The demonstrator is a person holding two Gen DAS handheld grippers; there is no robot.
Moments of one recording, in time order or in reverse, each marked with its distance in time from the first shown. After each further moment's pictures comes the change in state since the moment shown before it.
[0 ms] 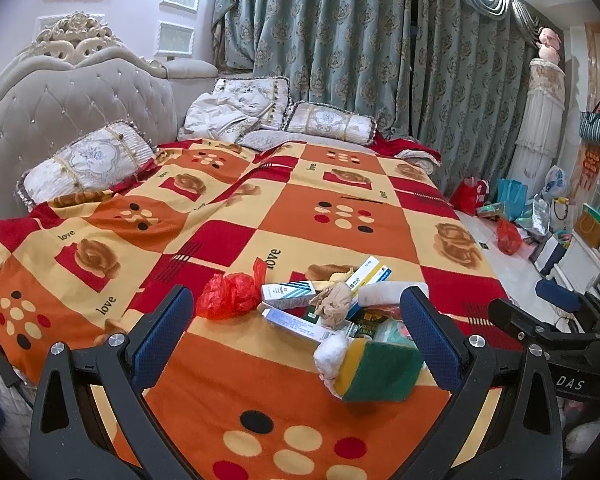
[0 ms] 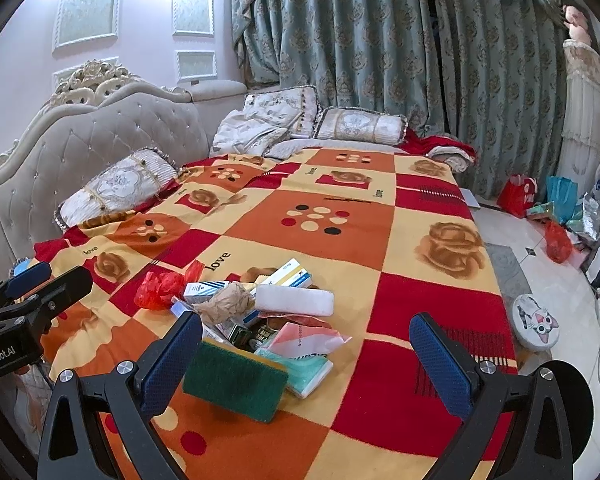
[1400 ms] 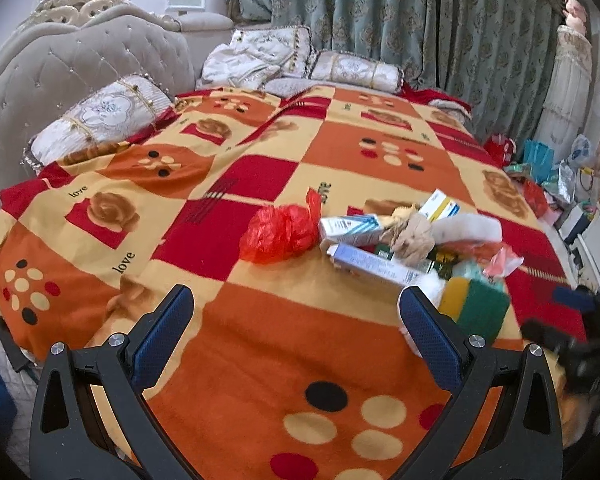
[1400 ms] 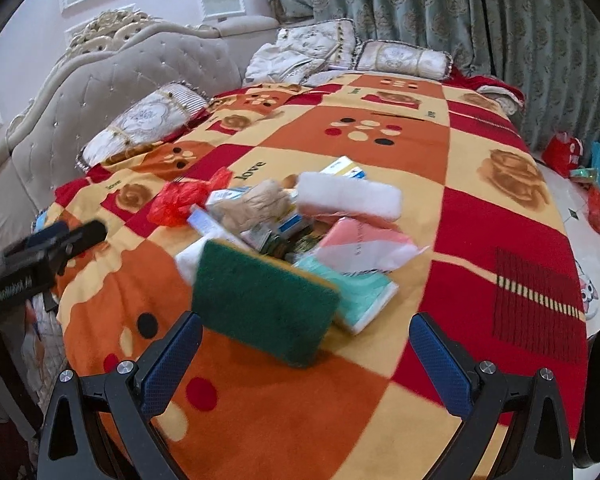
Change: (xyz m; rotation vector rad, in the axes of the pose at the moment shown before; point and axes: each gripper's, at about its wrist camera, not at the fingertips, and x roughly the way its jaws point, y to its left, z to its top) left arm 0.057 0.060 -0.030 -0.005 0.205 0.068; right arm 0.069 0.008 -0.049 -0.010 0.243 0.129
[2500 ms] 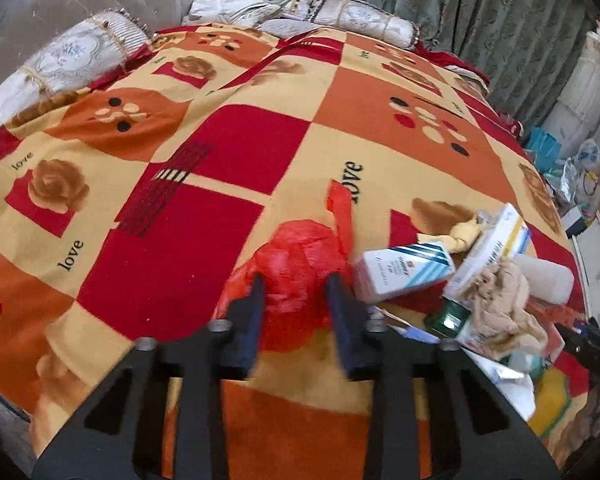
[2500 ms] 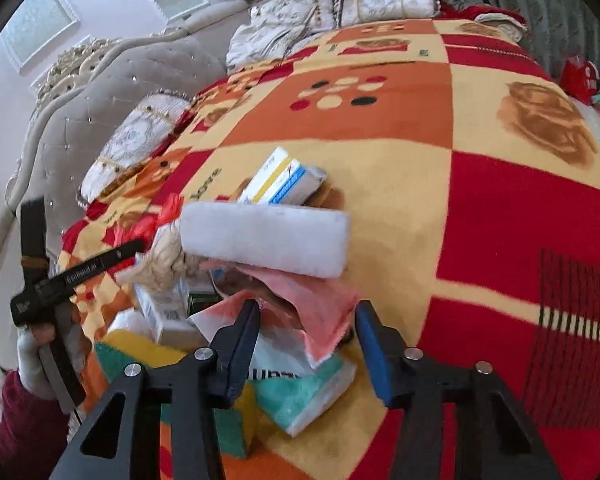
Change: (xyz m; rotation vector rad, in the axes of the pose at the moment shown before) left arm 0.143 0.031 0.051 -0.065 0.211 -0.067; right arm 0.079 -0.071 0.039 0.156 0.104 0.174
